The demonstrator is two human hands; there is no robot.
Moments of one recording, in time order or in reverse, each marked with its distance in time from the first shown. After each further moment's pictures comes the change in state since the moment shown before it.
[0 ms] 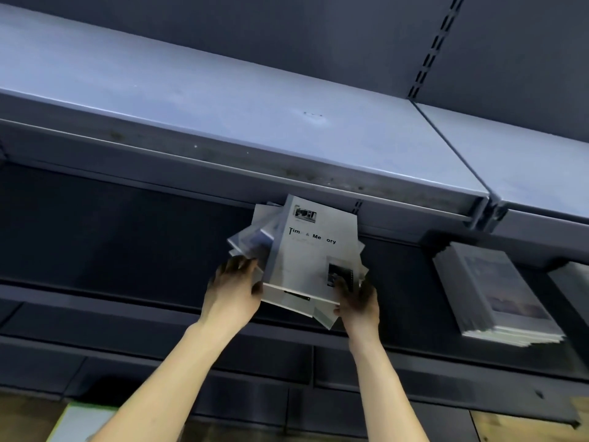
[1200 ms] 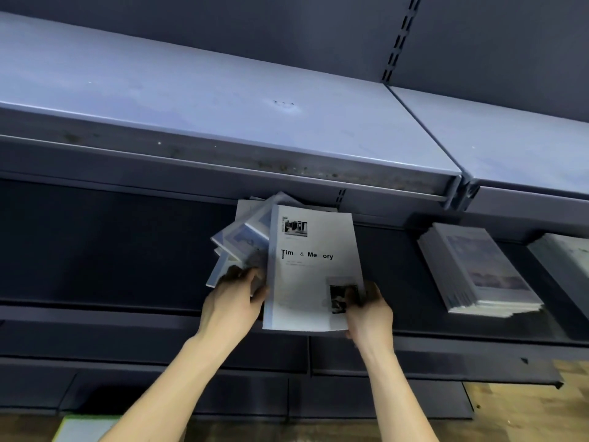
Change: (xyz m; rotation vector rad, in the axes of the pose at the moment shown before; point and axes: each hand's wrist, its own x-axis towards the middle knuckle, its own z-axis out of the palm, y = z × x) left_hand -0.016 0.014 0.013 -0.039 -0.049 0.070; right_hand -0.014 0.008 -0.040 -0.402 0.061 -0.103
